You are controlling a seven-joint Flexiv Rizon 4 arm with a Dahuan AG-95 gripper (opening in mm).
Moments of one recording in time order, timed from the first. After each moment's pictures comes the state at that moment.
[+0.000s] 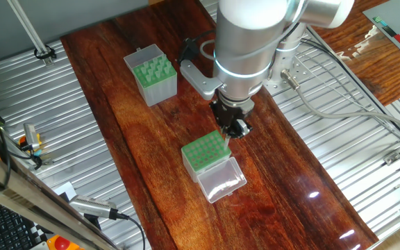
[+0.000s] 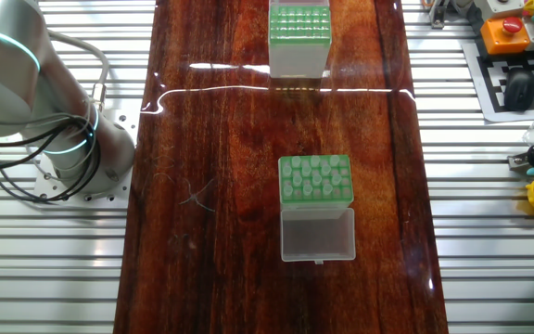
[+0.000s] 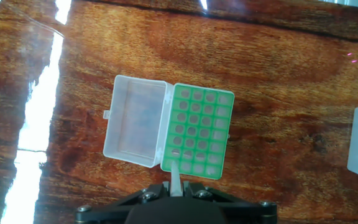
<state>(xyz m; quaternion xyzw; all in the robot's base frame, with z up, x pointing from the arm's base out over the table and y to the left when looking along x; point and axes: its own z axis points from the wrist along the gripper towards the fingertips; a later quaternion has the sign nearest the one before) 0.385 0.263 0.244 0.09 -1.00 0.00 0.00</state>
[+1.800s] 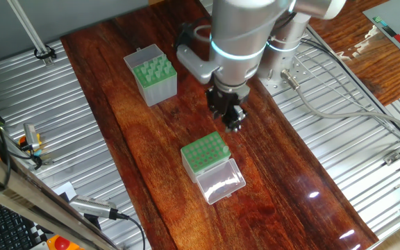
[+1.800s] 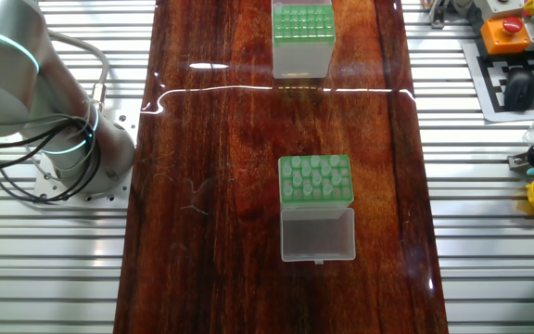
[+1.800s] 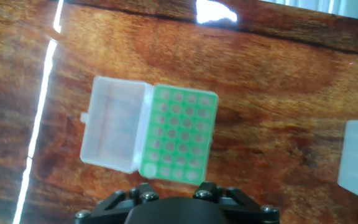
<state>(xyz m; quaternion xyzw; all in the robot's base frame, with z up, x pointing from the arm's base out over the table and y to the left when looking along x) 0.384 0.235 0.246 0.11 -0.99 0.00 -0.01</state>
